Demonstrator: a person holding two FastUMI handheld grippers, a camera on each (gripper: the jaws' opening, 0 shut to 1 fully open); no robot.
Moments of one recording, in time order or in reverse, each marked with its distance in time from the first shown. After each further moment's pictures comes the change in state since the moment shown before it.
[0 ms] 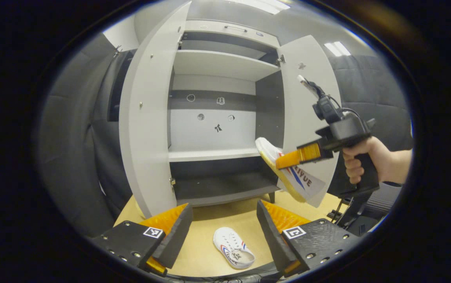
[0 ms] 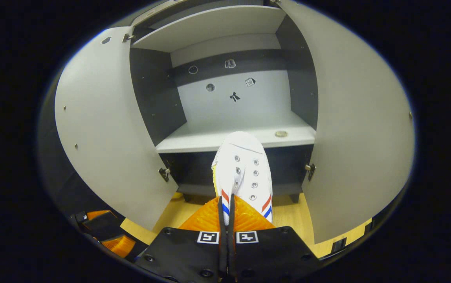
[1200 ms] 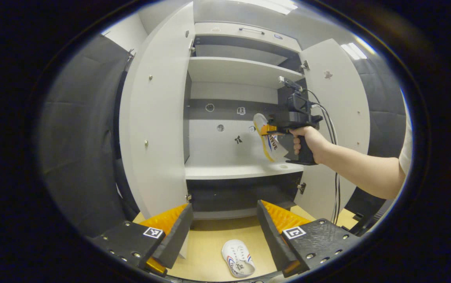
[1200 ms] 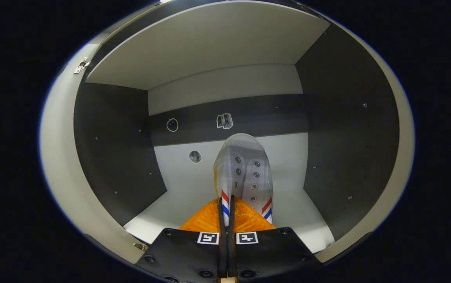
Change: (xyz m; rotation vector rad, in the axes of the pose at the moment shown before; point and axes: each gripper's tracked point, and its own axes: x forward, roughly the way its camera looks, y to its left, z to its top) left arm 0.022 0.021 0.057 -0.032 0.003 0.183; right arm 0.160 -0.034 0.209 -0.035 -0.280 -0.029
